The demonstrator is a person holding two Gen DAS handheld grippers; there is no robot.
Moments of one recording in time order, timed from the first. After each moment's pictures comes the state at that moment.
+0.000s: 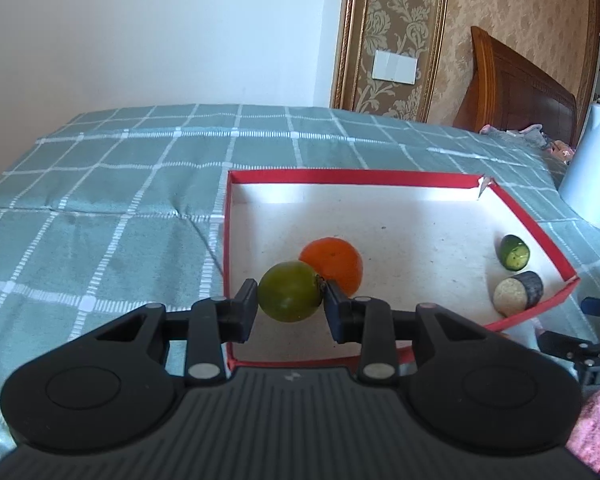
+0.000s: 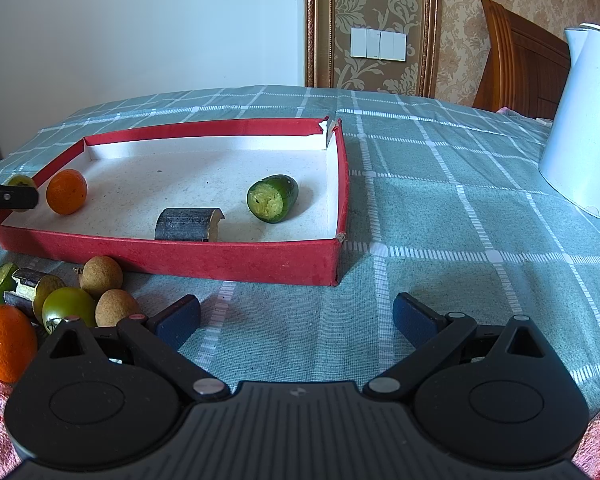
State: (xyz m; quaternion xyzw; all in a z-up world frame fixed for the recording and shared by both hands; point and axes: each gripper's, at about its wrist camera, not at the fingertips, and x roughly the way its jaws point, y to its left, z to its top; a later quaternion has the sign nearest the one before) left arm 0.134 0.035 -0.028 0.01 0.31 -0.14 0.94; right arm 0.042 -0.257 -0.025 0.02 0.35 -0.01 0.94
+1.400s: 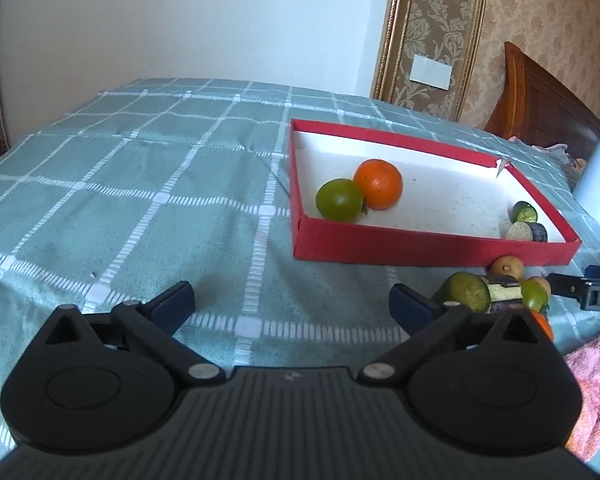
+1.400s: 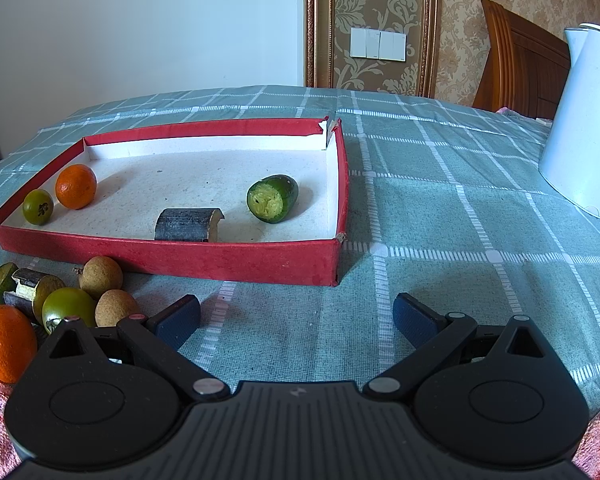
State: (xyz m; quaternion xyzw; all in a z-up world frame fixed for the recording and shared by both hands) left arm 0.060 0.075 -0.053 -0.03 0.31 -0.09 0.95; right arm 0.042 -0.257 -0.025 0.02 0.35 -0.01 0.94
